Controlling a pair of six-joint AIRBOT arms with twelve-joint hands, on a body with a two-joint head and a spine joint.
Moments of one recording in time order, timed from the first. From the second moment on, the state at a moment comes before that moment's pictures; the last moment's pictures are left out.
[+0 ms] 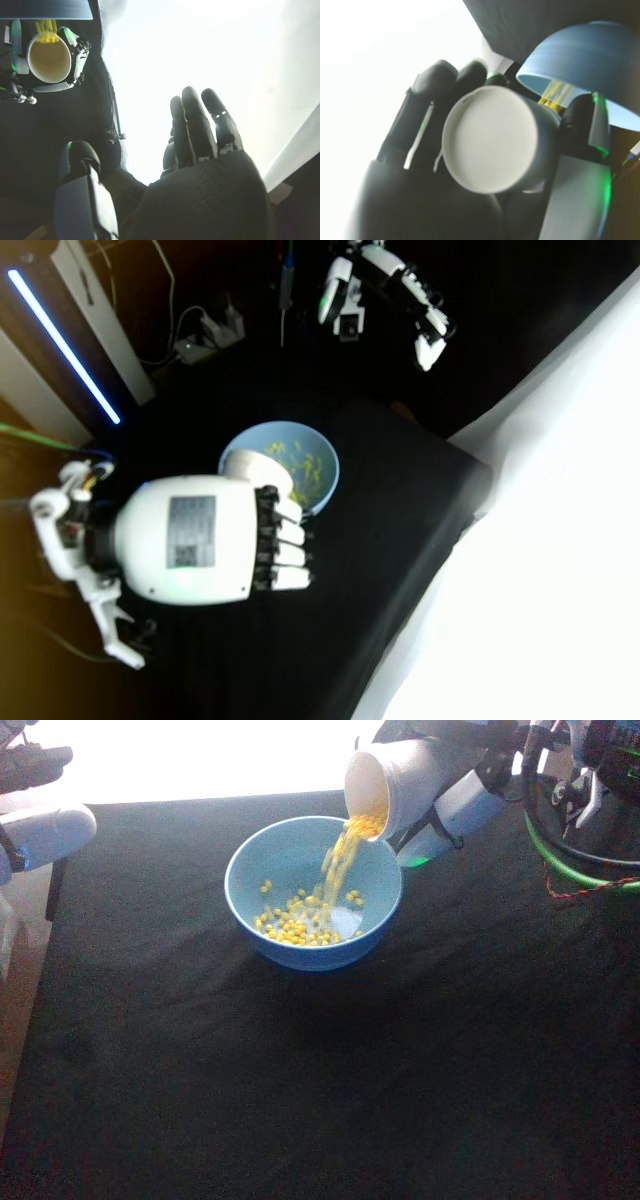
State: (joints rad) left arm 1.08 -0.92 1.25 -0.34 -1.19 0.51; right arm -0.39 -1.38 1.71 -0.82 0.48 0.02
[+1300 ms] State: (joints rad) left arm 1.07 -0.92 1.25 -0.35 -1.19 0.51; right arm -0.42 -1.33 1.70 -0.45 0.61 0.02
